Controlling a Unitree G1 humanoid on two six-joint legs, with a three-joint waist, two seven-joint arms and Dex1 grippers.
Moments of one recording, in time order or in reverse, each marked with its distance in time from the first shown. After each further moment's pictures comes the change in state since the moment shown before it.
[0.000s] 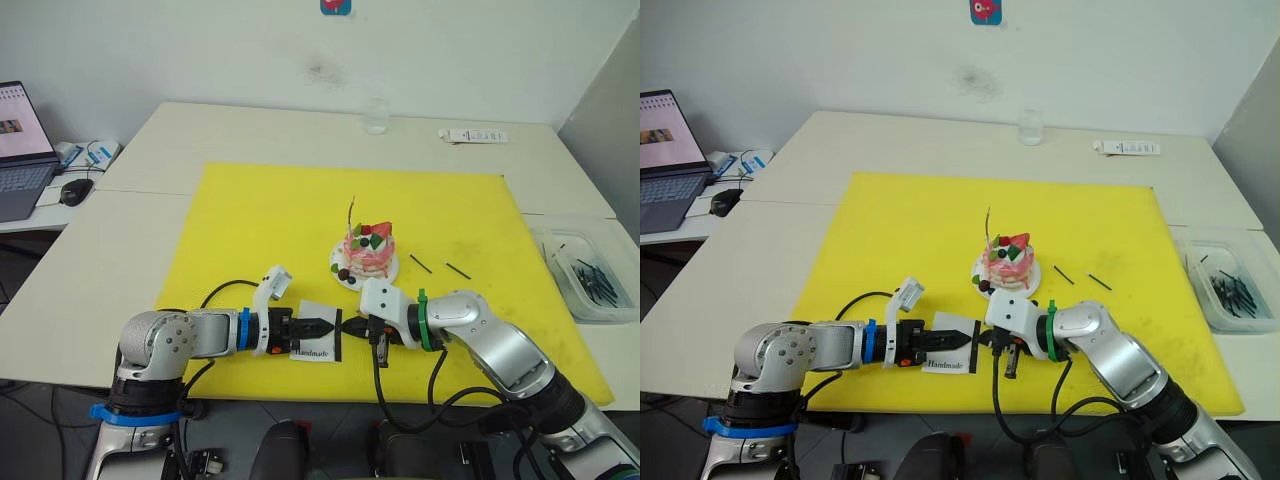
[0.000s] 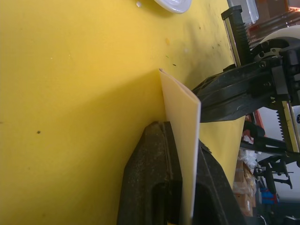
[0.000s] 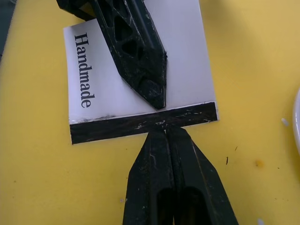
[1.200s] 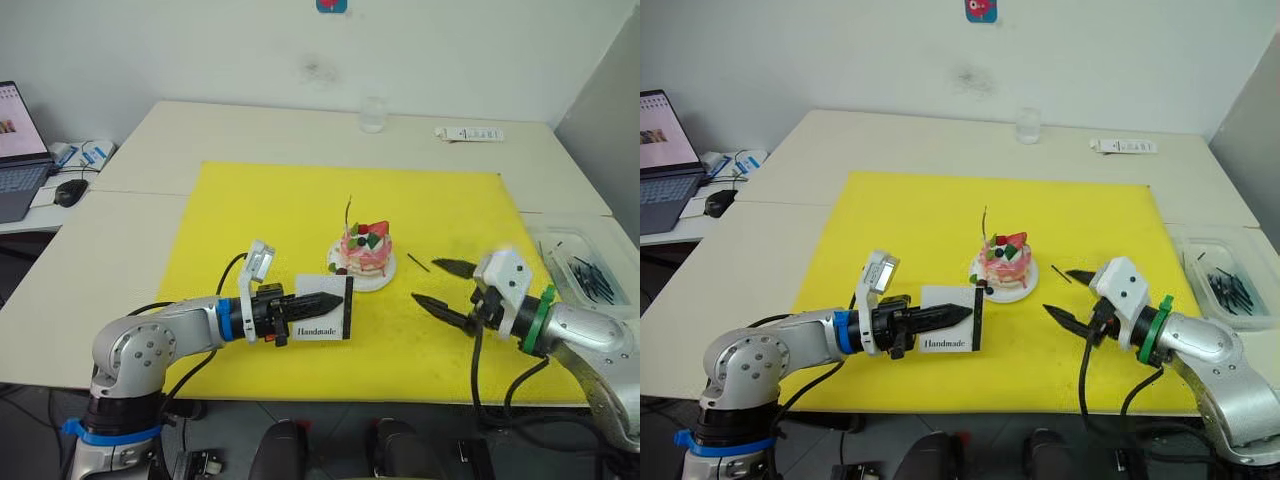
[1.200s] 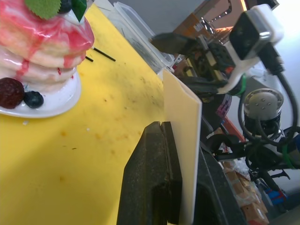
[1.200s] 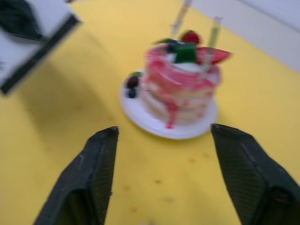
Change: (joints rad) left arm 0.047 0.043 0.079 -0.168 -0.188 -0.234 -0.131; right arm 0.369 -0.124 -0.578 -0.232 0.217 -0.154 -0.187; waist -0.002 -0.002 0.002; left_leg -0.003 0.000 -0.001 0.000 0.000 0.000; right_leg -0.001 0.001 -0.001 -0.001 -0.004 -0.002
